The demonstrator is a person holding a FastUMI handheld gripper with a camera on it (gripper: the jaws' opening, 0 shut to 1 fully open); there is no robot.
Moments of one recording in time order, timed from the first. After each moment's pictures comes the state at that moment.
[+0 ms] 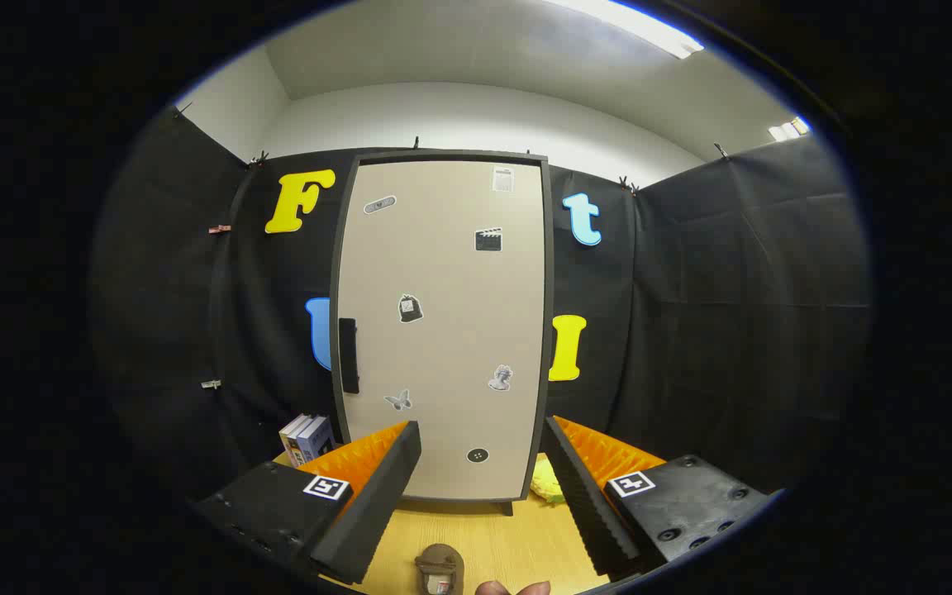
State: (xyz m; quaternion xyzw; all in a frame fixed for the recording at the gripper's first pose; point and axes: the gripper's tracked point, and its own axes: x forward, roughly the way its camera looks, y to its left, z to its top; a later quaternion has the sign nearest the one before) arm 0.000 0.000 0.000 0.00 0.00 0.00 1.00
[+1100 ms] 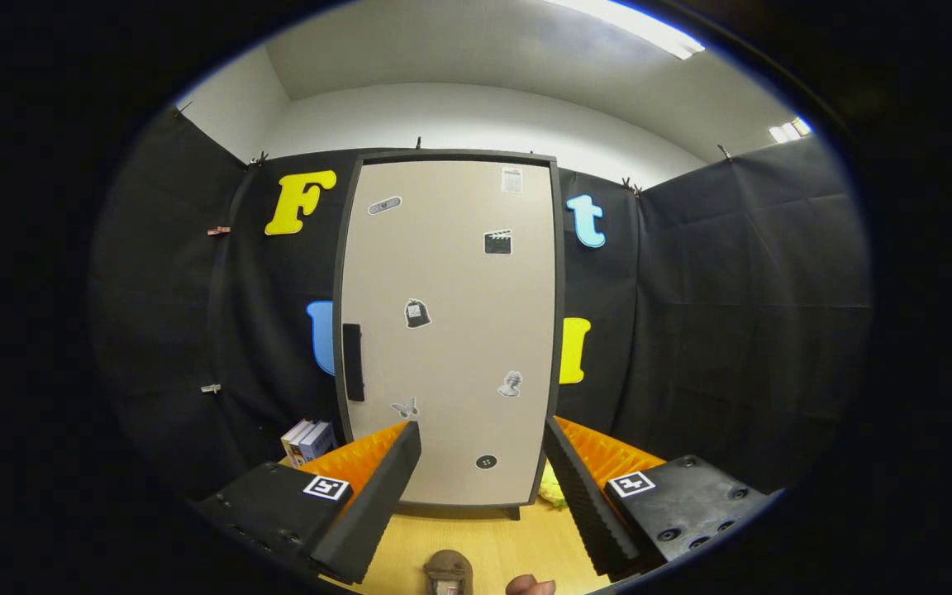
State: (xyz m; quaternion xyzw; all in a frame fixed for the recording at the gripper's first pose) arm 0.022 0.025 0.007 0.00 0.00 0.00 1.00
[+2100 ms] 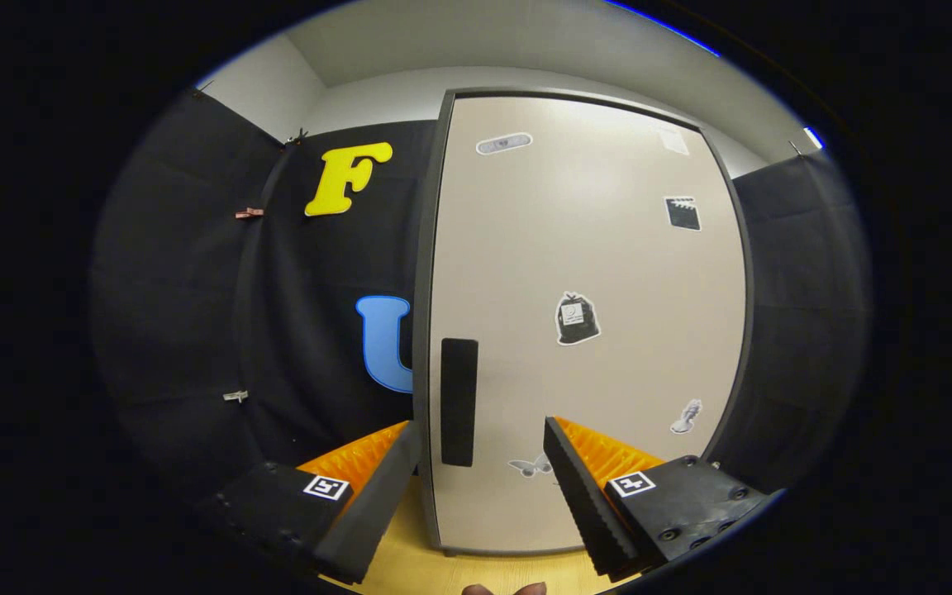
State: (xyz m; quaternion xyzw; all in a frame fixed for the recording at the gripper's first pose) arm 0.203 0.193 -0.023 0.00 0.01 0.08 1.00
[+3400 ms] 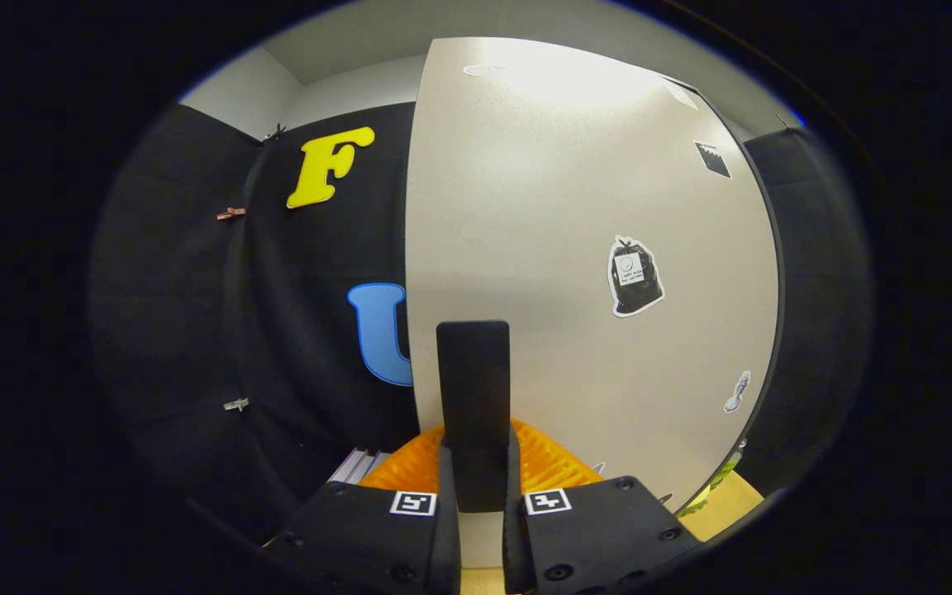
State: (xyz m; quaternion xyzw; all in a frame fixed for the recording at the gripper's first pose) arm 0.224 0.212 -0.042 0.03 0.04 0.09 0.99
